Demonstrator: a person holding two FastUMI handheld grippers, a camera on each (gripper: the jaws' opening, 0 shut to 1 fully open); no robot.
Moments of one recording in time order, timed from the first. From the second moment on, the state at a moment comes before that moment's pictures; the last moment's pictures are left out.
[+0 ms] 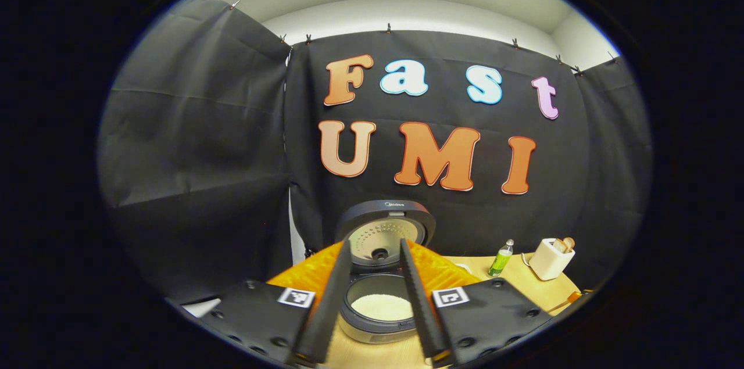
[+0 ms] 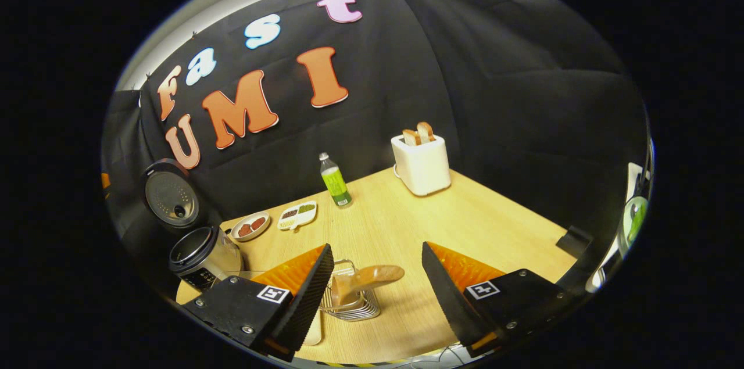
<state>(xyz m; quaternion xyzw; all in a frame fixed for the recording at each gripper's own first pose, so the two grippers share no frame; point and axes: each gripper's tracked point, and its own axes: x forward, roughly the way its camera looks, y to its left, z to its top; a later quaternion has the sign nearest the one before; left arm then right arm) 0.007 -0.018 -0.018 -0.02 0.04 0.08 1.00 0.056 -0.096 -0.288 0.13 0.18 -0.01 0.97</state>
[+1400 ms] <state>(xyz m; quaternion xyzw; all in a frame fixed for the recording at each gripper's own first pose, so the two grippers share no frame) 0.001 0.035 -0.024 -0.03 0.05 0.10 0.99 0.072 -0.032 -0.232 0.17 0.19 0.03 0.97</state>
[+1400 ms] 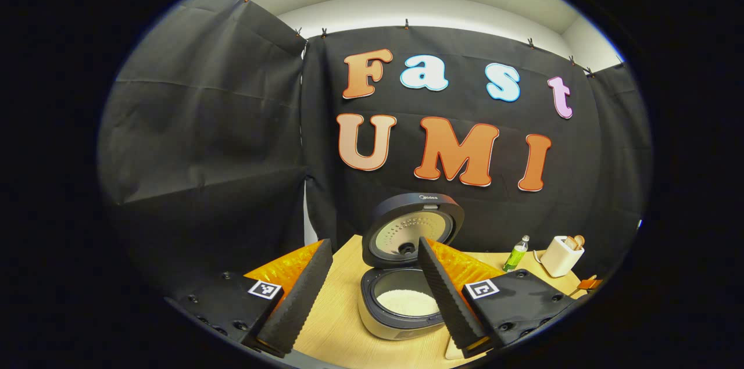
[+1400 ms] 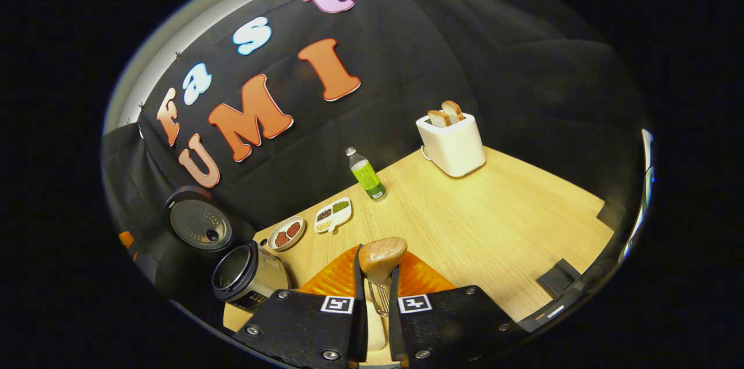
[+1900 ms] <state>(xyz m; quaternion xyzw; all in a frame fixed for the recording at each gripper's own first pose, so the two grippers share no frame) 0.000 0.066 -0.029 -0.02 0.05 0.08 1.00 0.037 0.071 -0.159 0.09 0.12 0.12 0.98</state>
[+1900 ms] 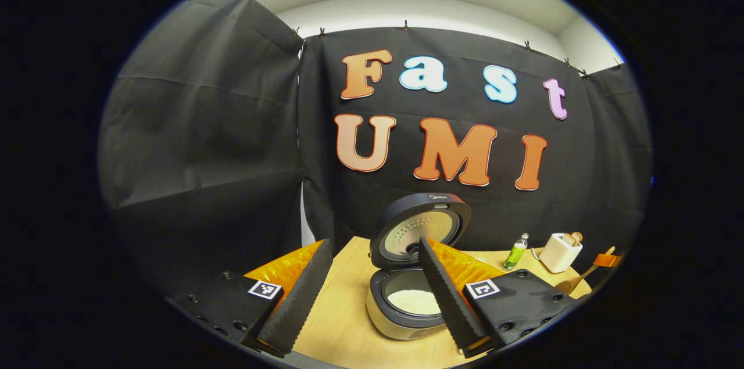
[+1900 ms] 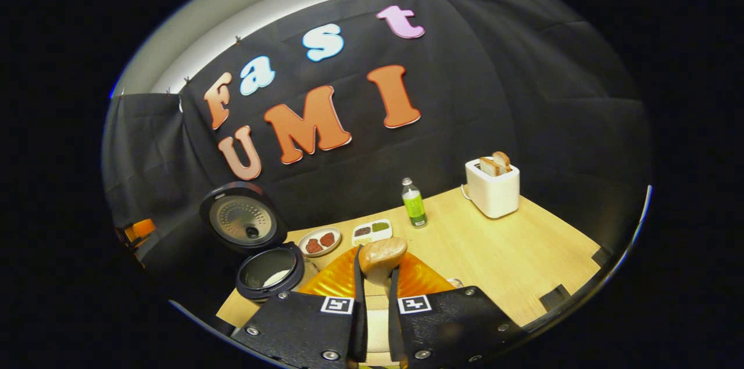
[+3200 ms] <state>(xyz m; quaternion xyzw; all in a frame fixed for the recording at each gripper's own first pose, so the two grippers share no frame) -0.007 0.127 -0.054 -0.02 0.09 0.05 0.99 0.019 0.143 -0.312 -0.01 0.21 0.11 0.97</state>
